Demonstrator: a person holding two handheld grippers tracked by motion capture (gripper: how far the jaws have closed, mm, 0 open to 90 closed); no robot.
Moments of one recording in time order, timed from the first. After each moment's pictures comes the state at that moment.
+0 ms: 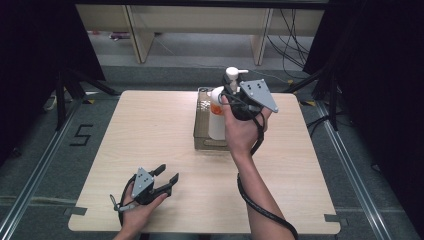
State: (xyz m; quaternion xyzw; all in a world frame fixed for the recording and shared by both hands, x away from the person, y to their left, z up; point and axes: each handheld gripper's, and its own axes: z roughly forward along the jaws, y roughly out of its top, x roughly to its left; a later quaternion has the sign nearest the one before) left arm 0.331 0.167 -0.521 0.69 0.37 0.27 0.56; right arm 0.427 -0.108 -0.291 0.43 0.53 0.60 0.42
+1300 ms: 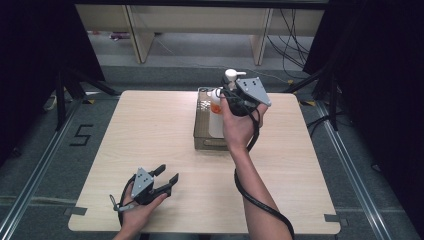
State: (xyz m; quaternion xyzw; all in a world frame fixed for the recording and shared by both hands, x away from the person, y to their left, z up) left arm 0.333 0.167 -0.522 0.69 0.36 0.27 0.57; right arm 0.452 -0.105 -0.307 0.46 0.54 0.57 0.41
